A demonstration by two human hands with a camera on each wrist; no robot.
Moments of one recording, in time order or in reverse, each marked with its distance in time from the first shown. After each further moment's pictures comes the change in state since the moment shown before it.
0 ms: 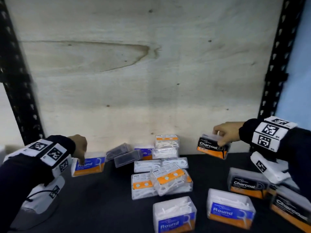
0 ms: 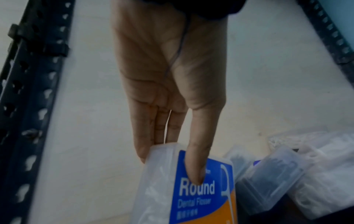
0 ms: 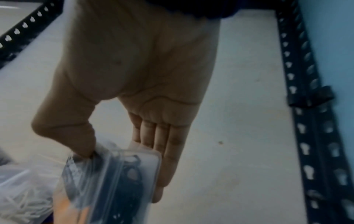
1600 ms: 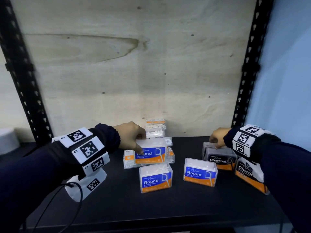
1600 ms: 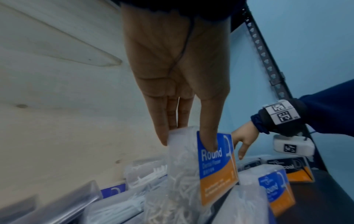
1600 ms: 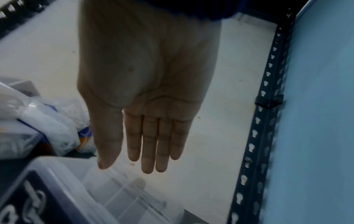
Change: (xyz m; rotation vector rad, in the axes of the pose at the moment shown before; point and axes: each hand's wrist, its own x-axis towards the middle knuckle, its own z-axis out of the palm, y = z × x) left_hand -0.131 0.138 -0.033 -0.264 0.252 0.531; right_hand -0.039 0.029 0.066 -0.188 -0.111 0.012
